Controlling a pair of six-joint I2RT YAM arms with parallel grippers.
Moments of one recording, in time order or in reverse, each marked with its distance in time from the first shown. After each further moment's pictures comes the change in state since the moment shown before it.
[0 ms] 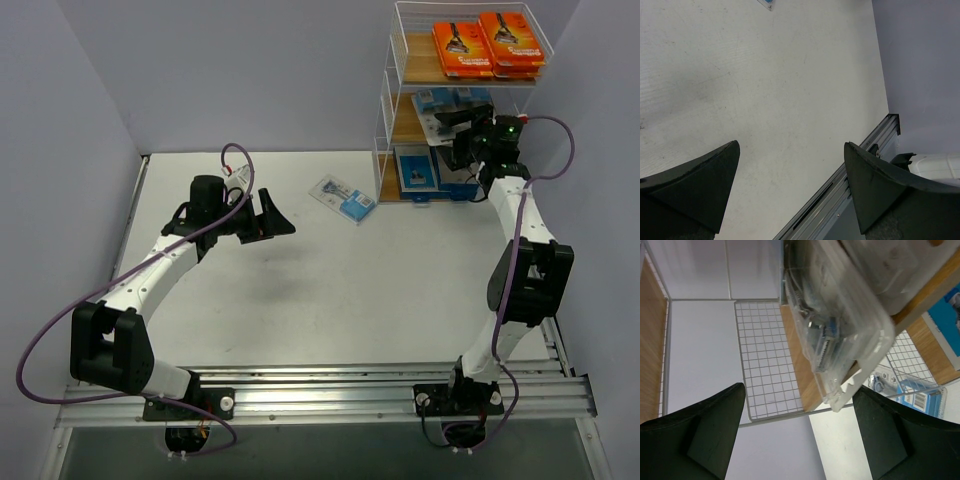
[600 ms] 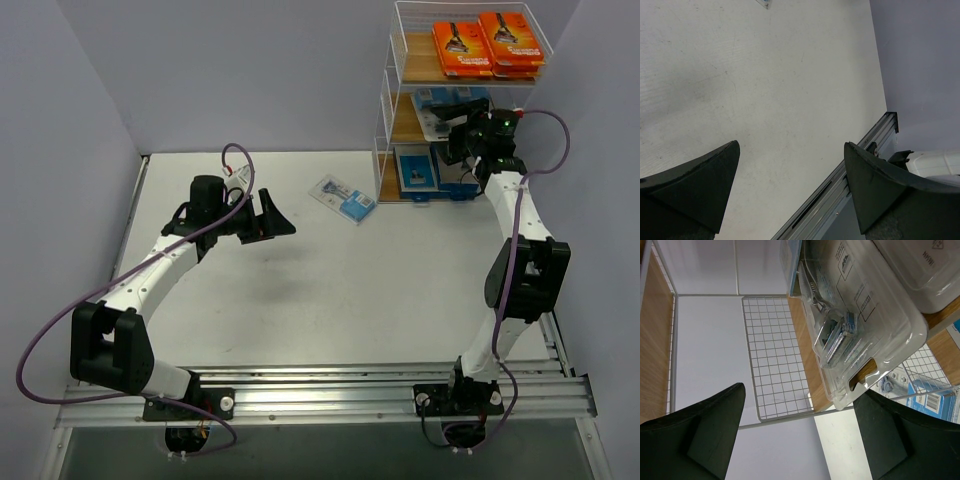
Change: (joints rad) left arm 0.000 0.000 0.000 0.001 0.013 -0.001; right arm 0.029 0.032 0.073 -0.022 0.008 0.019
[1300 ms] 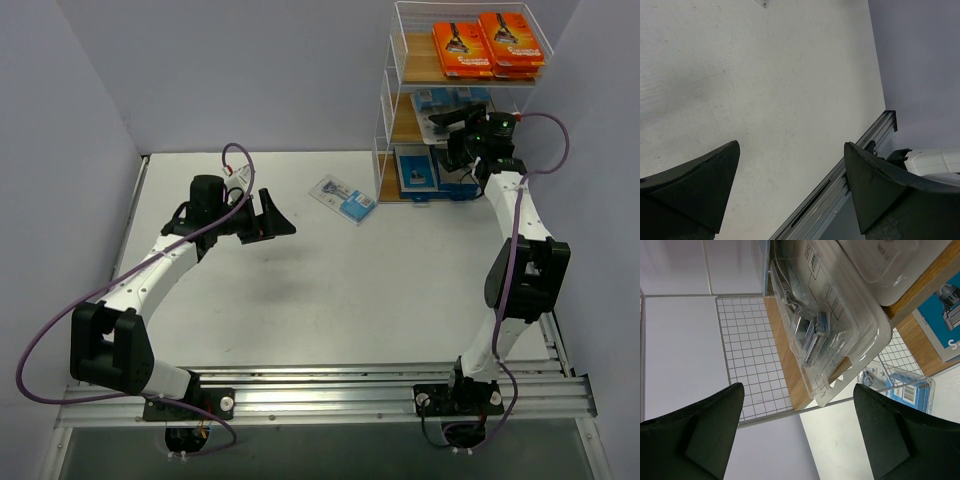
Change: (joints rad) left arm 0.000 0.000 0.005 -0.007 0.008 0.001; right arm 0.000 -0.001 0.000 -0.082 0.020 -0.051
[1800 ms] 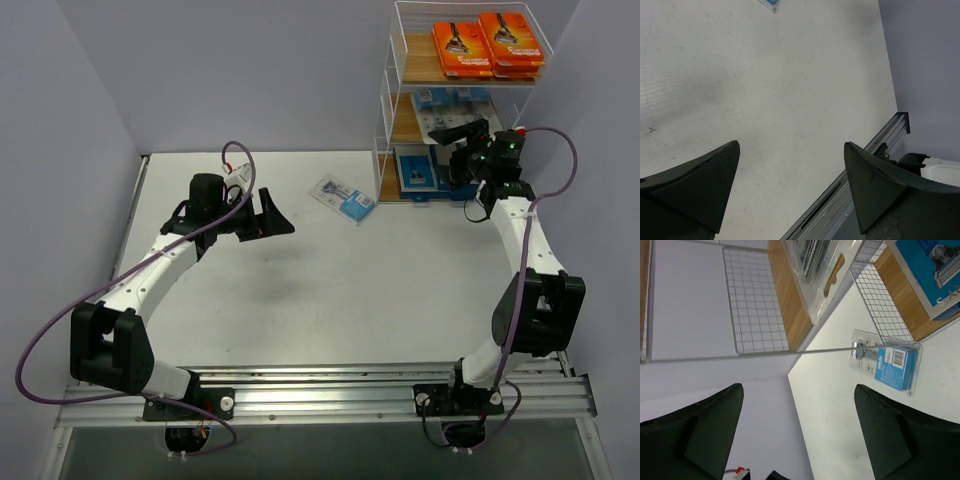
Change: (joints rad) left arm 0.000 0.000 0.014 -0.013 -0.025 0.040; right arm -0.008 -0.238 -0.264 0.043 -0.036 -0.034
